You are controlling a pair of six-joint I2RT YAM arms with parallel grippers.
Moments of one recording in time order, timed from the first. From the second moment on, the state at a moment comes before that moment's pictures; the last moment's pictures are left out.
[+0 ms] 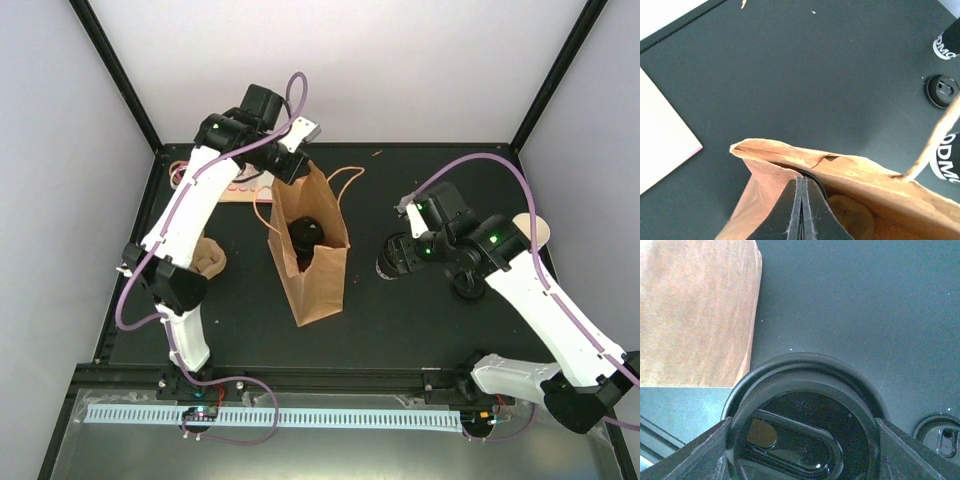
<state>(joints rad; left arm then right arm) -0.45 1.88 2.22 -1.26 0.32 0.17 0.63 1.15 1.36 -1.18 0.01 0.20</state>
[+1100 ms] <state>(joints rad) -0.45 1.44 1.83 -1.44 -0.03 -0.30 0.63 1.21 1.49 -1.27 -0.05 0.14</state>
